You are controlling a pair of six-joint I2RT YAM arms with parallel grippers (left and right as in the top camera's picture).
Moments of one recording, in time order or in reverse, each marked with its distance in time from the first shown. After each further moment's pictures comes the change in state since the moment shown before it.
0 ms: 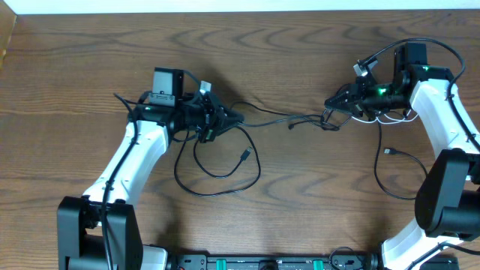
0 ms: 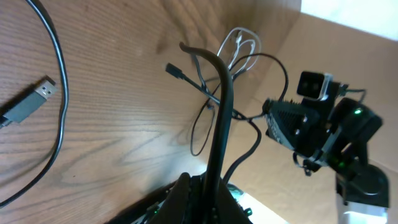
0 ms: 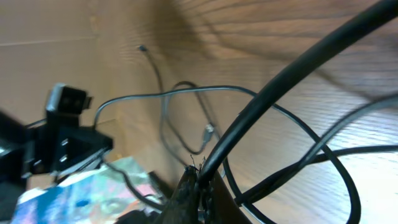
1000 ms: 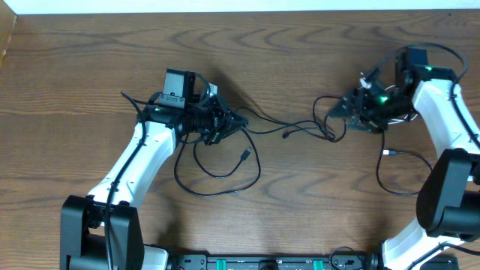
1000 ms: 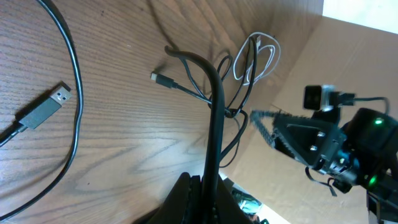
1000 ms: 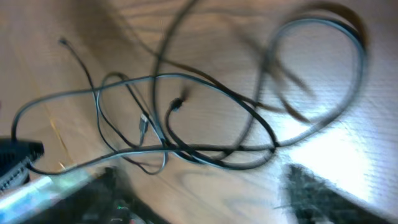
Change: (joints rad) left arm -0.053 0.000 0.000 -0.006 -0.100 0.001; right arm -0.024 0.000 0.000 -0.154 0.241 -0.078
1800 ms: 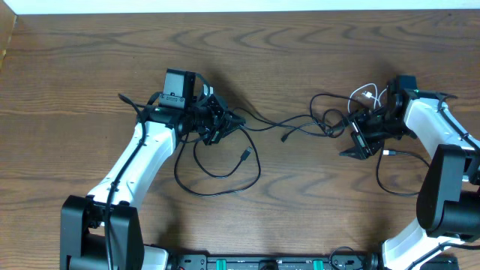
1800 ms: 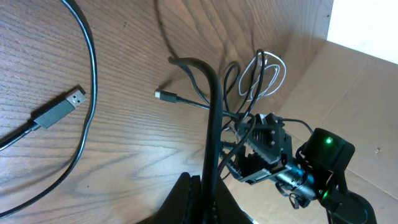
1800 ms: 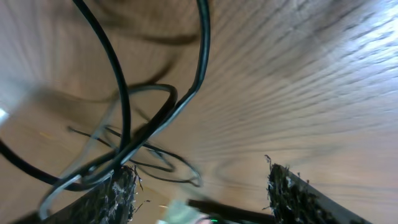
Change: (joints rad) left arm 0.000 0.000 0.000 0.000 -0.060 -0.083; right arm -0.001 -0.002 -0.233 0.168 -0.002 0.699
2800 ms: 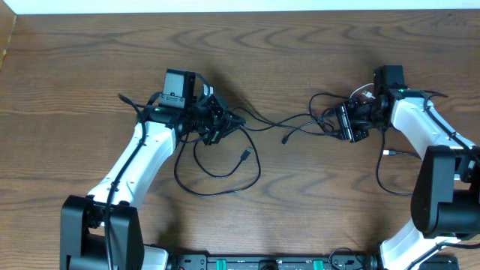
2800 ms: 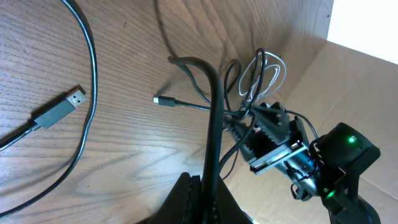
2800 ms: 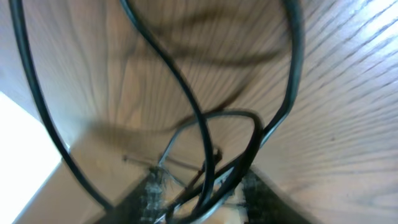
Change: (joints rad) left arm 0.000 0.000 0.000 -0.001 0.000 0.000; right arm 0.090 0.000 -0.001 0.239 0.031 0.377
